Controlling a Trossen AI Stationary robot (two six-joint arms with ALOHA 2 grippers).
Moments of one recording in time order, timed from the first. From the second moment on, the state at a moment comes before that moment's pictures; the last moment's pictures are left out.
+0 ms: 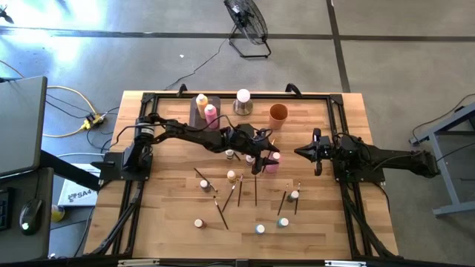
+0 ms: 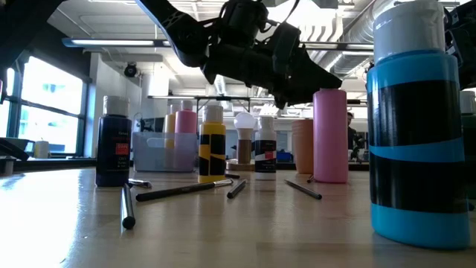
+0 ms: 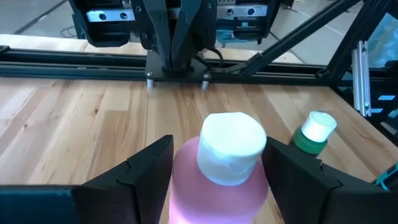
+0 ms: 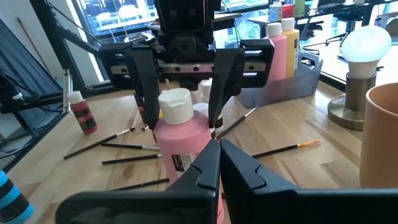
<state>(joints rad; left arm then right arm) 0.10 2.03 1.33 0.47 0.28 -0.03 -0.14 0.16 0.01 0.03 -0.05 0.17</state>
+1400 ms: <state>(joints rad) 0.10 2.03 1.33 0.51 0.28 -0.03 -0.14 0.16 0.01 0.03 -0.05 0.17</state>
